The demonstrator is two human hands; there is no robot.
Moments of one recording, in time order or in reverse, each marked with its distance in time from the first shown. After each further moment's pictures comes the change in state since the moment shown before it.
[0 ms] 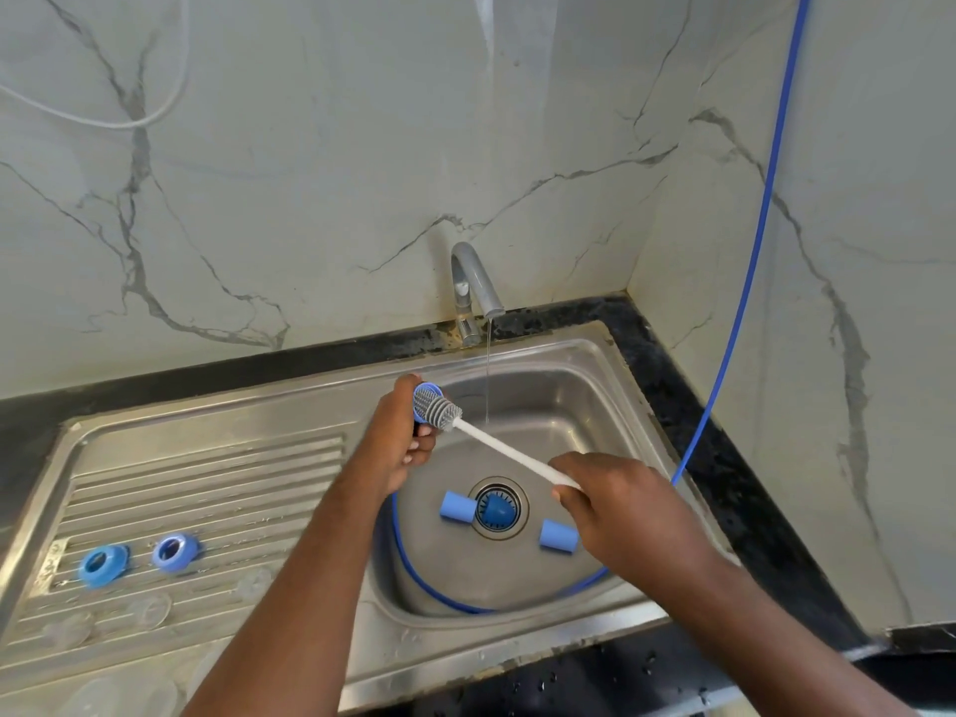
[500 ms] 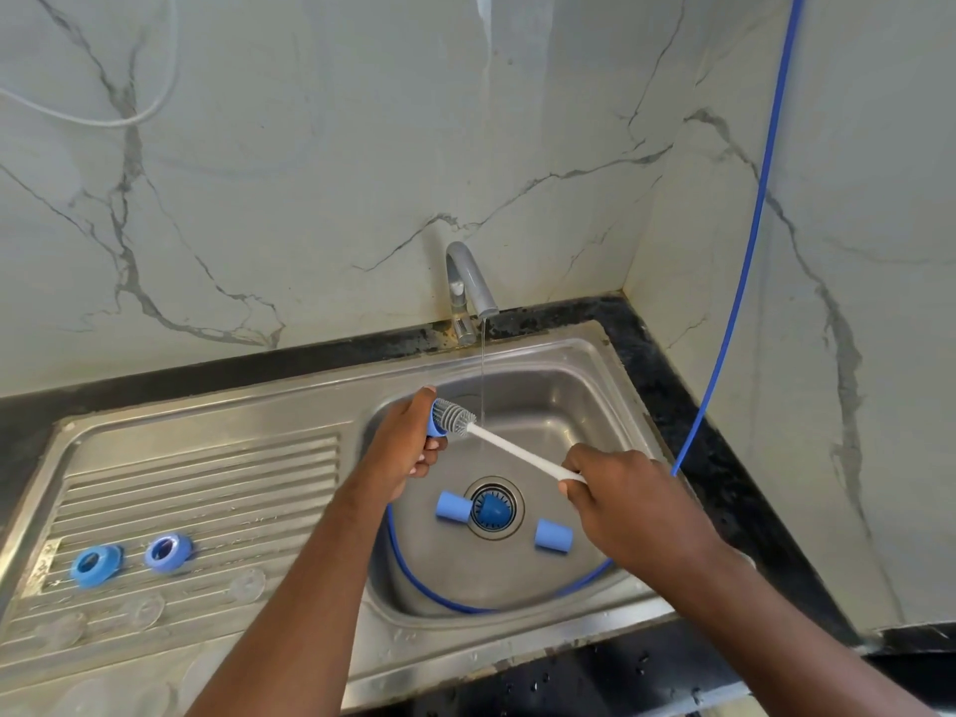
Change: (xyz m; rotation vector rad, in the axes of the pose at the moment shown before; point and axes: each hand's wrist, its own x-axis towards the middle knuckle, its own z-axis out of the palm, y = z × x) left_hand -0.001 -0.013 0.010 0.224 0.041 -0.004; right_hand 0.002 0.004 -0.011 -0.068 -0.071 0.112
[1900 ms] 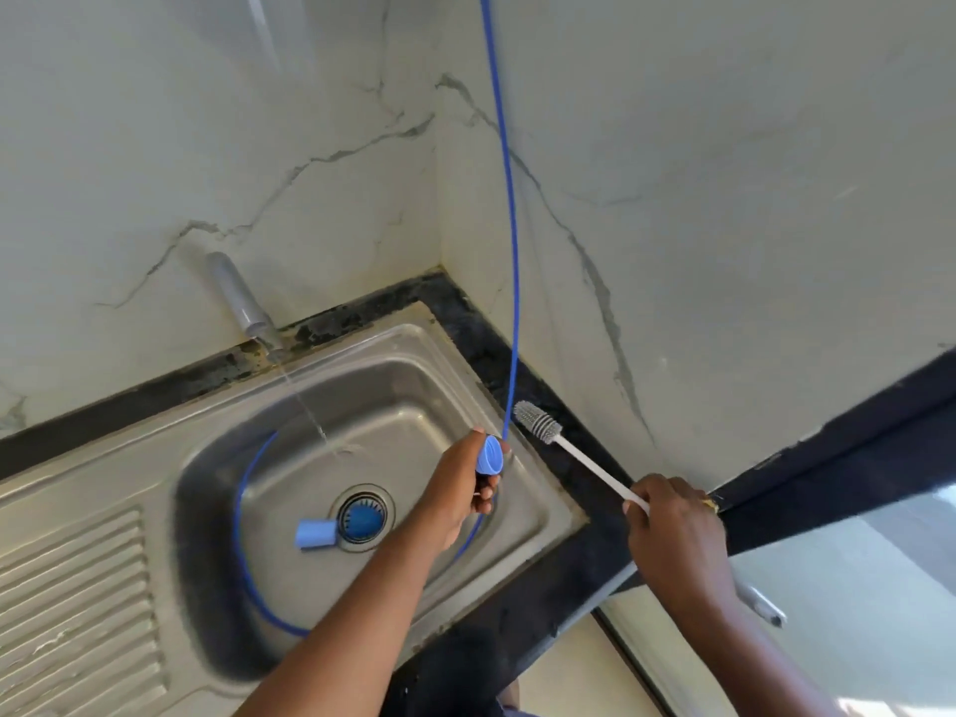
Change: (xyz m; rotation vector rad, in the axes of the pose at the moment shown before) left_hand -0.021 -0.050 0.239 -0.049 -0.441 -0.137; right_hand -0.127 0.174 0.067 0.057 0.252 0.788
